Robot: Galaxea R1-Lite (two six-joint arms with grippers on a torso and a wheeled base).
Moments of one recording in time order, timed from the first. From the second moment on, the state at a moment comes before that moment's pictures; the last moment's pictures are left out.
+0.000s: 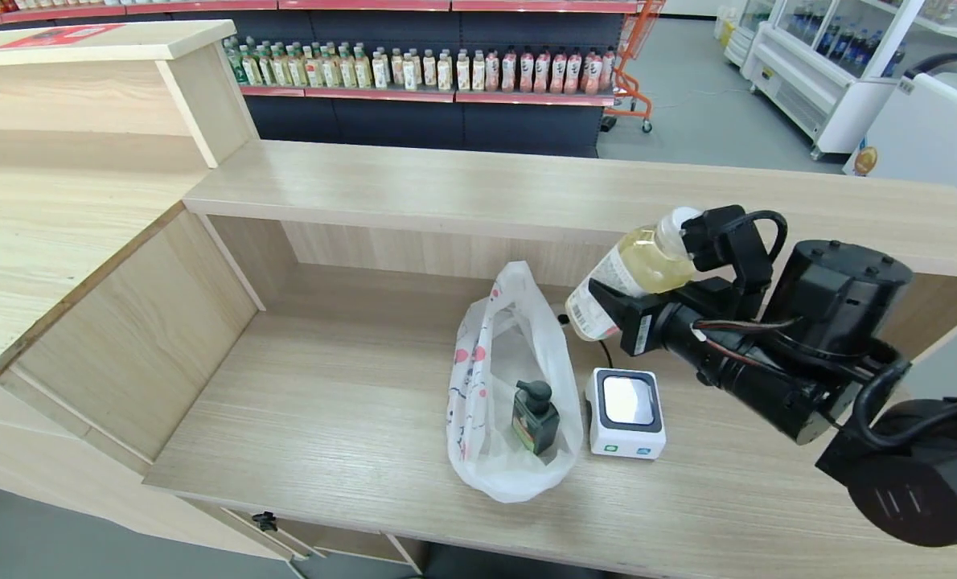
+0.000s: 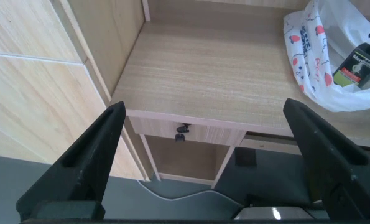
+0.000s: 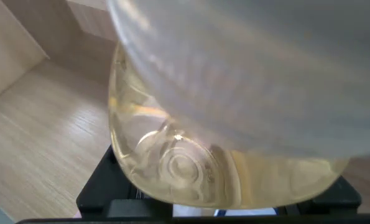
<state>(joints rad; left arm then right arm) 0.00 0.00 0.00 0.00 -0.01 0.00 0.55 1.77 -0.71 -1.13 -0.14 -0.08</state>
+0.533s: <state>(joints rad) 0.00 0.00 0.00 0.00 -0.01 0.00 0.44 1.99 -0.83 -1.19 0.05 0.09</state>
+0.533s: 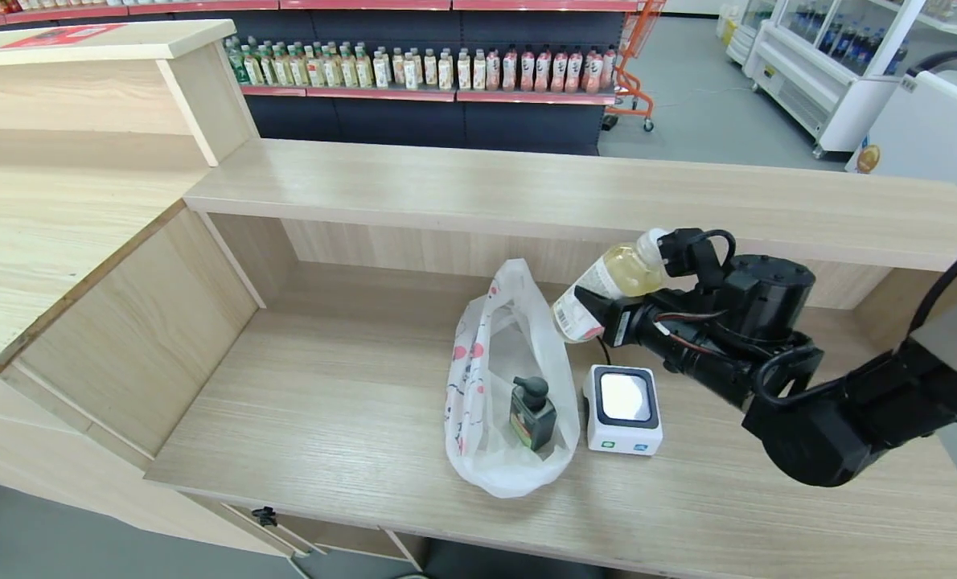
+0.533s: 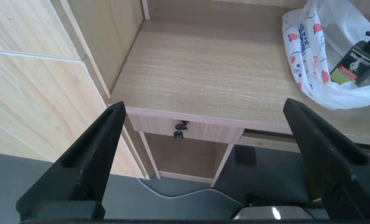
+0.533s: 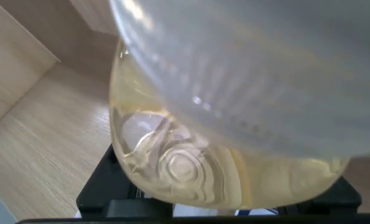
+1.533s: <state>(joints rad) 0.00 0.00 0.00 0.00 -0.01 0.00 0.41 2.24 -0.89 -1.31 0.18 0.10</state>
